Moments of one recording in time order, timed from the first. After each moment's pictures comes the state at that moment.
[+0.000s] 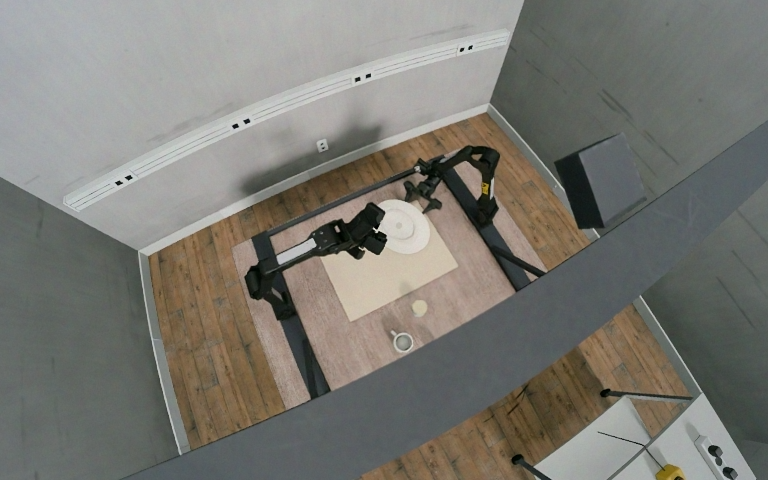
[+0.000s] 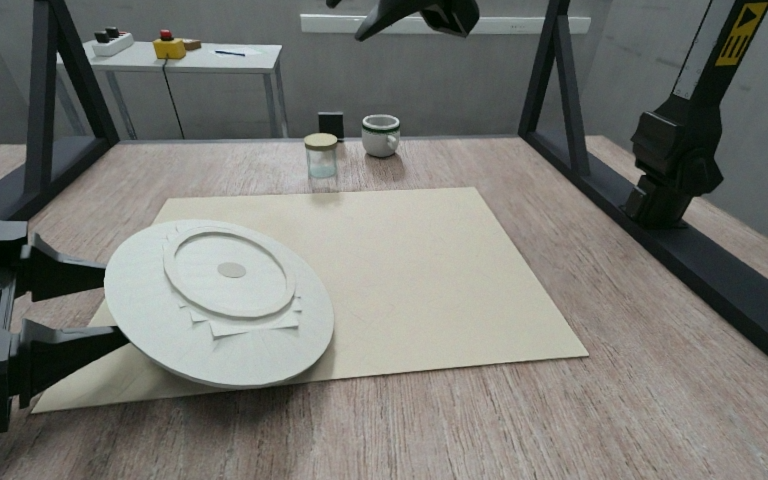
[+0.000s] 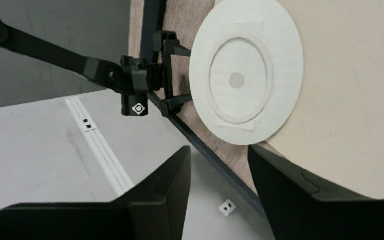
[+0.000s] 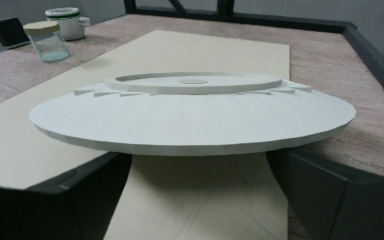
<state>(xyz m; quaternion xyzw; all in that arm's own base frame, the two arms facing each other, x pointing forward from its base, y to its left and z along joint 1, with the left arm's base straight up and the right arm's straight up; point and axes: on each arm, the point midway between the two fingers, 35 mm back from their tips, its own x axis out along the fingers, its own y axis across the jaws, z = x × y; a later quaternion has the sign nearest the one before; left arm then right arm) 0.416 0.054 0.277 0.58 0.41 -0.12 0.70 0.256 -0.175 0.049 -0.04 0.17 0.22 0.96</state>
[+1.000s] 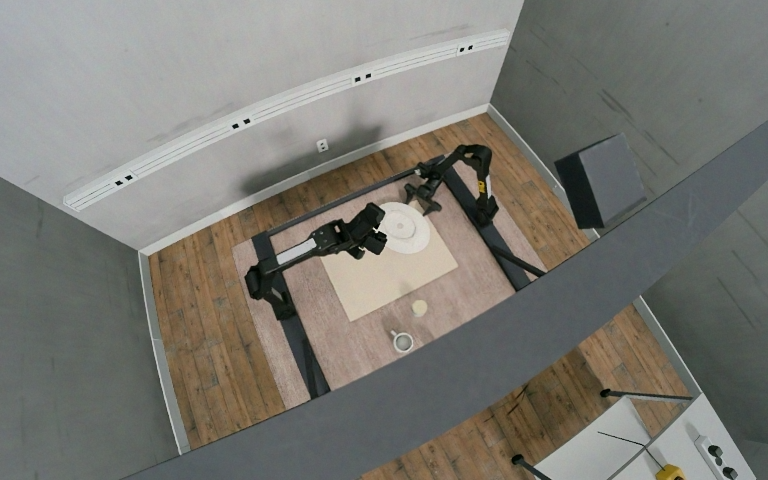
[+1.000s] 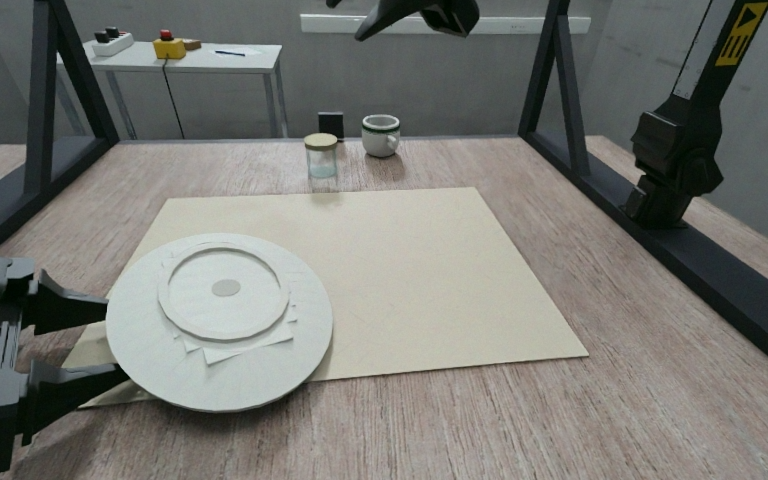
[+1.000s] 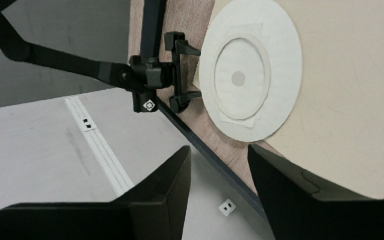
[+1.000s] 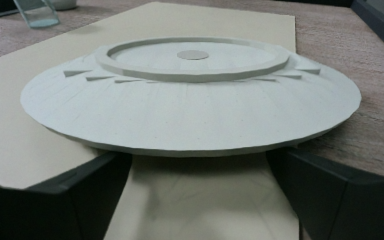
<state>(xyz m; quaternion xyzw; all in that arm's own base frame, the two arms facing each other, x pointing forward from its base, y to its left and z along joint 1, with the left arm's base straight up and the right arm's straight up) 0.416 0.054 0.277 0.58 0.41 -0.12 0.70 0.247 -0.181 0.011 -0.05 0.20 0.22 0.95</state>
